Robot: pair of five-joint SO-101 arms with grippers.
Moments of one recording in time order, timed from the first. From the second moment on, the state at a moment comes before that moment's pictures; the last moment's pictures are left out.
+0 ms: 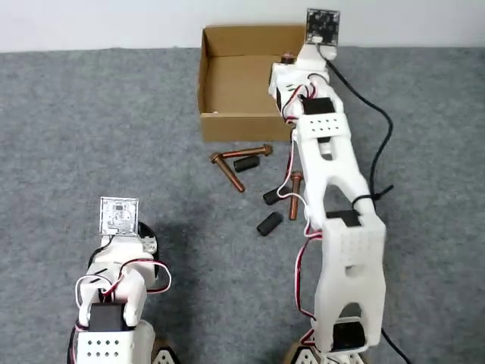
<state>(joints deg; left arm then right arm) -5.3 -94.0 97.1 51.2 4.7 -10.0 45.2 -36.9 28.8 -10.5</state>
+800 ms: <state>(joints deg) -5.3 -94.0 97.1 51.2 4.7 -11.4 55.3 -50.7 50.8 -0.5</state>
